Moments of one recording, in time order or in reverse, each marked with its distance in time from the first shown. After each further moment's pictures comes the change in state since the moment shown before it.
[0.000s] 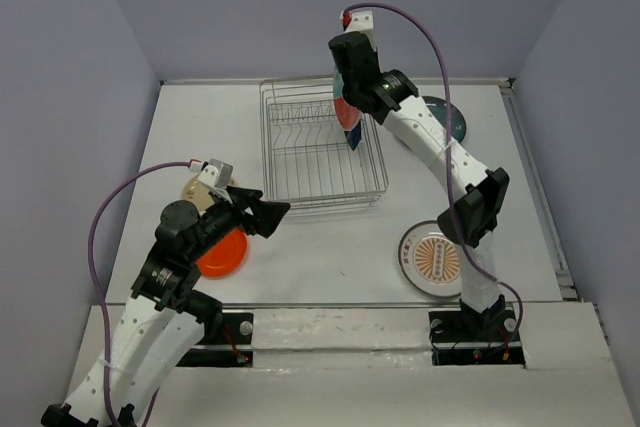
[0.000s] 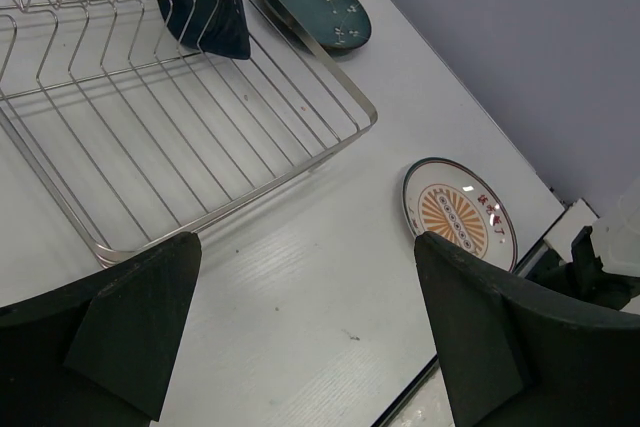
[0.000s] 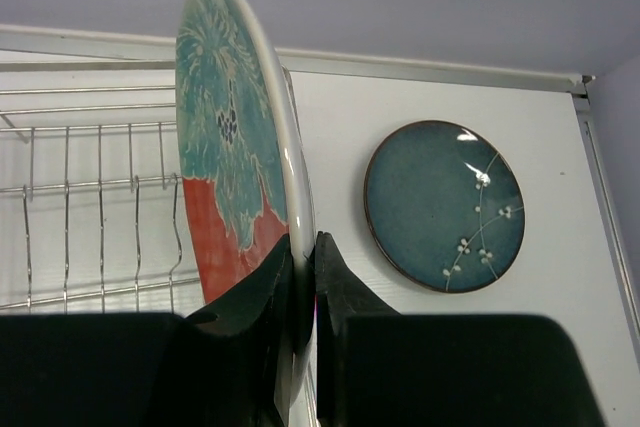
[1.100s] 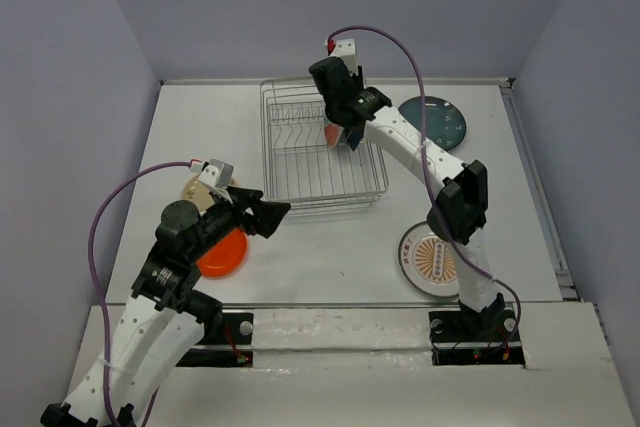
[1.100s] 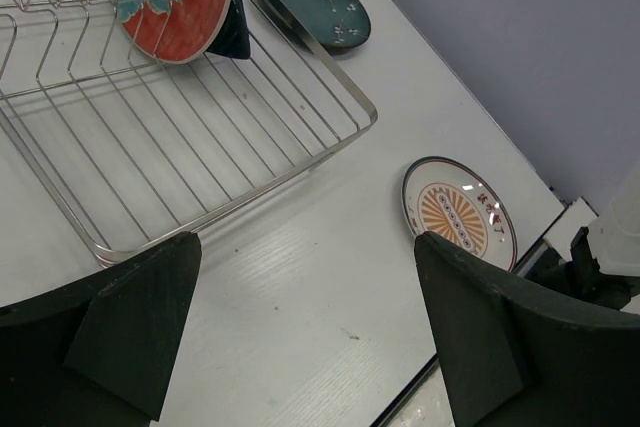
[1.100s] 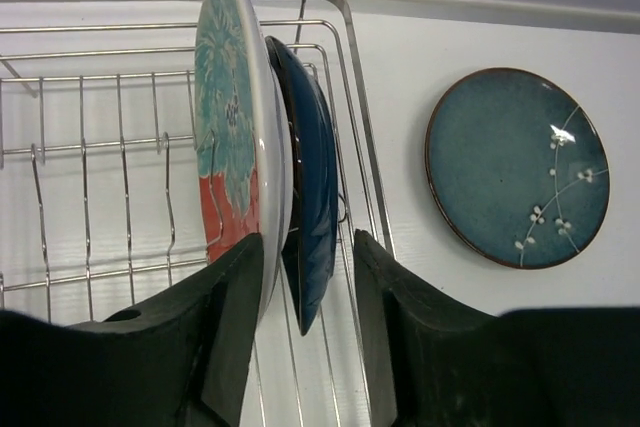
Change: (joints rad) left arm -0.005 0.002 0.000 0.000 -0.003 0.000; right arm 0.043 0.096 -0.111 0.078 0.009 0.105
